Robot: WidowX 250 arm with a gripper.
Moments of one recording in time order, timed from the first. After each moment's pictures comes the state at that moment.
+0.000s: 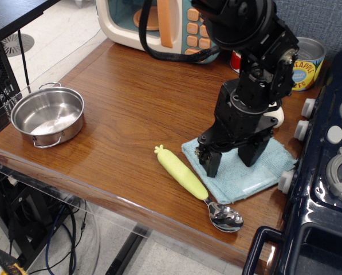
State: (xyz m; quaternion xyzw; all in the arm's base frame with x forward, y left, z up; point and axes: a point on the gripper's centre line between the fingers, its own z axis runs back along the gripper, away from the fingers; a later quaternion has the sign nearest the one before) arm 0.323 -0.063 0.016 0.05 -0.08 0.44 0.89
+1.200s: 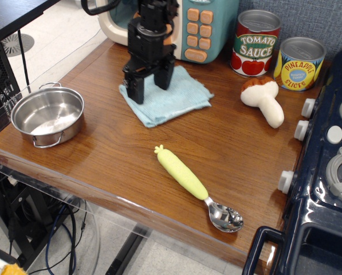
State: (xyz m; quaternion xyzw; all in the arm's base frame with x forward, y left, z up) arm 0.396 0.111 0.018 0.06 -0.06 0.62 0.78
